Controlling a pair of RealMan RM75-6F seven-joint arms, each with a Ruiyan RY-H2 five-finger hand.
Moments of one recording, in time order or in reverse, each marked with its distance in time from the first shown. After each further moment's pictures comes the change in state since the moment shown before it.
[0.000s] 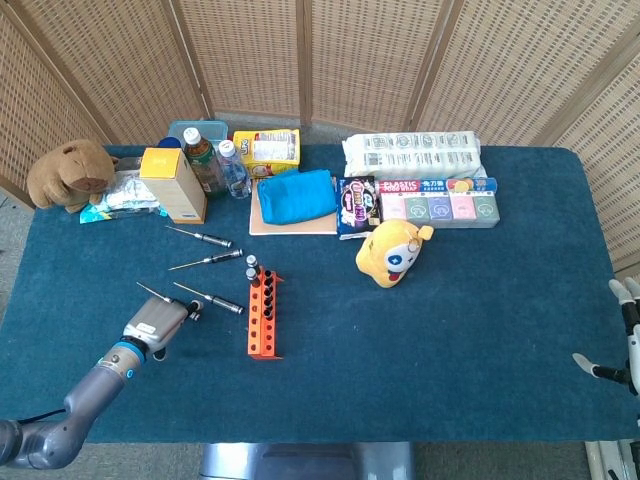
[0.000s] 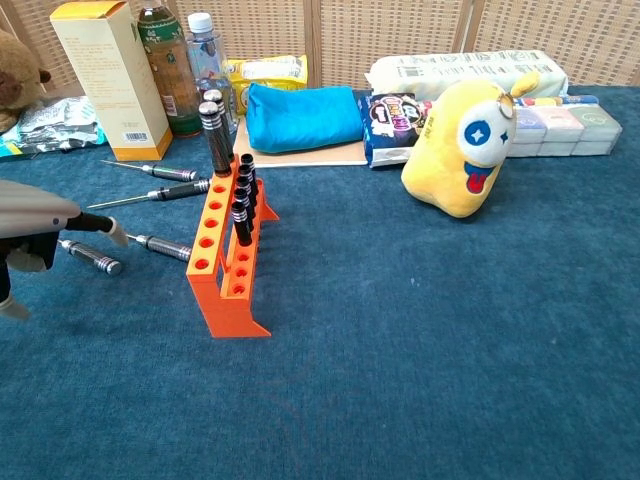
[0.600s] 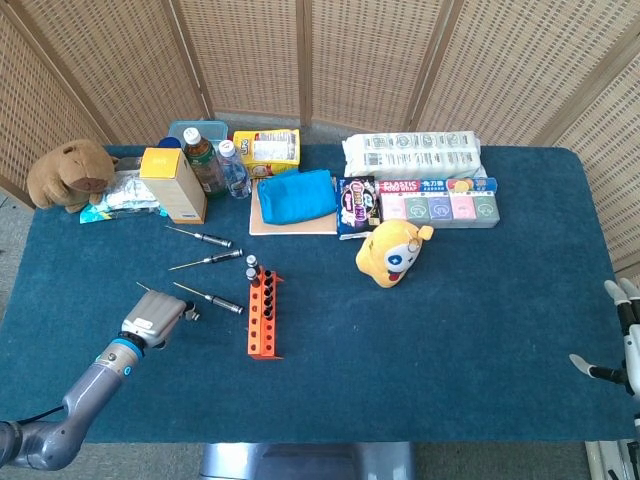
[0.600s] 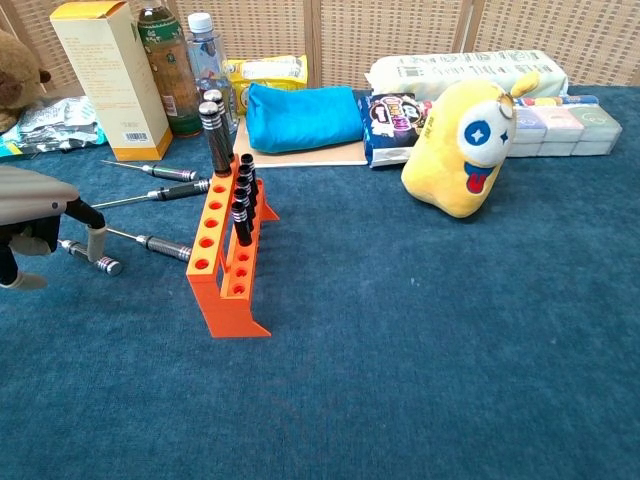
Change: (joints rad) left arm 0.057 -0.029 -0.025 0.063 0.113 0.048 -0.054; right arm 0.004 0.000 -0.004 -0.003 -0.001 -0.011 0.001
